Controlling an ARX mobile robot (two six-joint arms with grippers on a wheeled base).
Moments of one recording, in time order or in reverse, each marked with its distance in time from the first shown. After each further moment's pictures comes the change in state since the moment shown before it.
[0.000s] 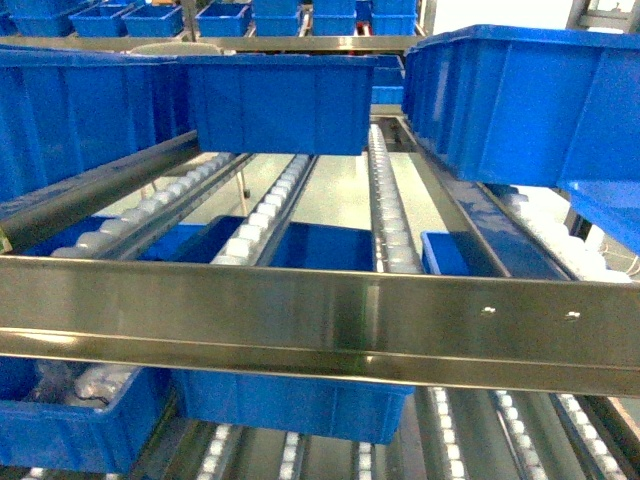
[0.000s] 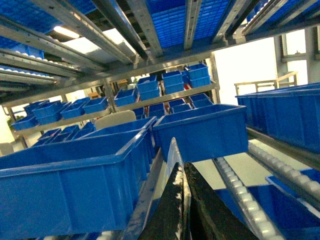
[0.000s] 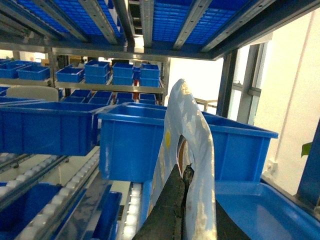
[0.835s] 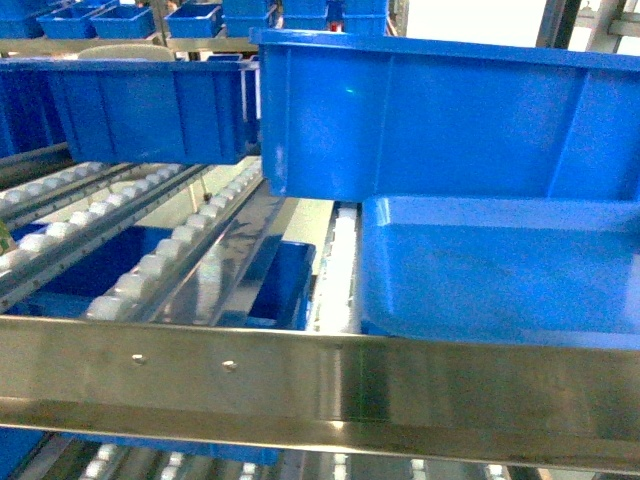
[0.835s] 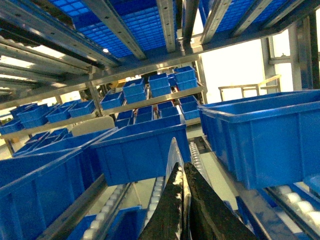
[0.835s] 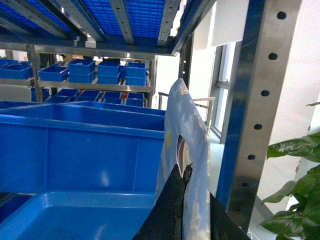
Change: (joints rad) left arm 0.000 0.000 0.000 0.000 0.000 0.000; right arm 0.000 0.004 0.000 -0.001 0.000 0.000
